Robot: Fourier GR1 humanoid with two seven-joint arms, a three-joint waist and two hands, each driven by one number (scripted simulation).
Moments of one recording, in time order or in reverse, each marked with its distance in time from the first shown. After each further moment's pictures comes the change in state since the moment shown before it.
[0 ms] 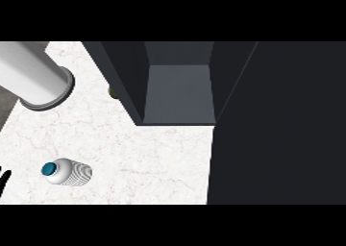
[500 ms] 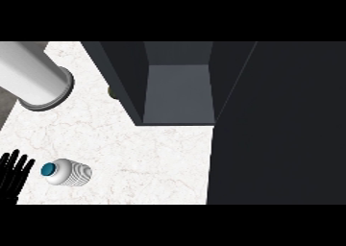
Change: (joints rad) left arm -0.176 0.037 0.007 0.354 -0.141 -0.028 -0.140; right arm 0.033 -0.010 0.005 -0.022 0.001 0.020 -0.015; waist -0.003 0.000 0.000
